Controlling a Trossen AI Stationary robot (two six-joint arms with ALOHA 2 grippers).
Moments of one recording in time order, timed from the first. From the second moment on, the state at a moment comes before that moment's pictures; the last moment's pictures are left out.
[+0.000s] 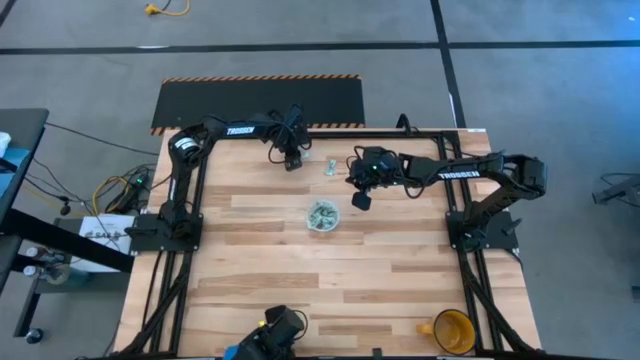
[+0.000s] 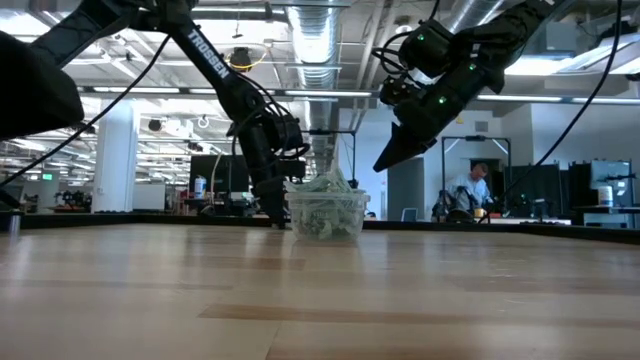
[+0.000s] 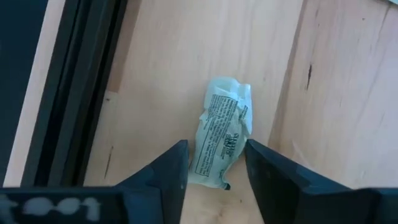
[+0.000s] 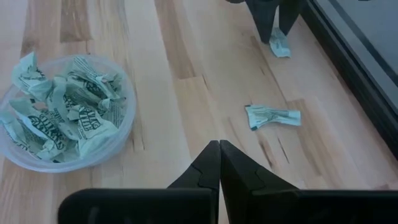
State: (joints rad) left arm 0.74 2.11 1.44 -0.51 0.13 0.47; right arm -0.31 1.51 0.83 -0.06 -0.02 -0.16
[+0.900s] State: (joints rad) left arm 0.54 1.82 1.46 -0.67 0.34 0.35; right arm -0.32 1.51 0.83 -0.14 0.01 -0.19
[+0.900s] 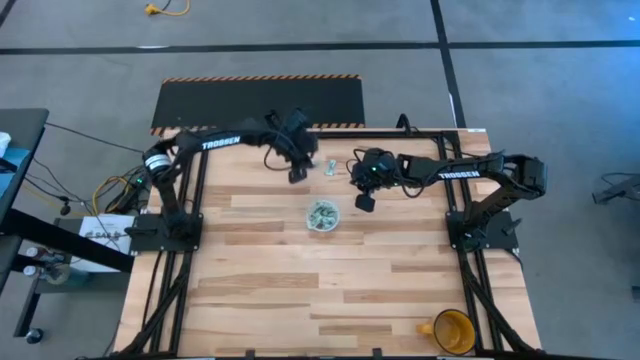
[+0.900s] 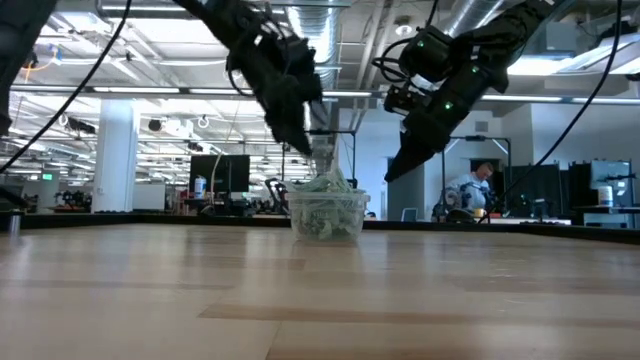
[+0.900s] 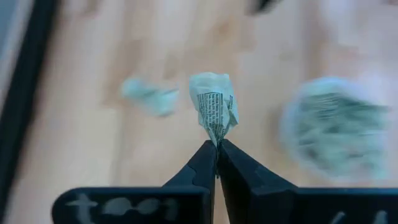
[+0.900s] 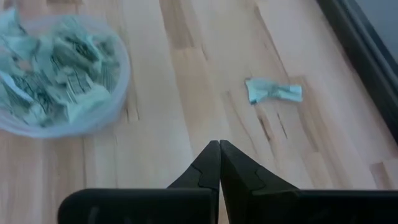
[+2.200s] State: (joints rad) left arm 0.14 1.90 1.40 -0.65 0.11 0.16; right arm -0.34 1.51 0.72 -0.06 0.00 -0.18
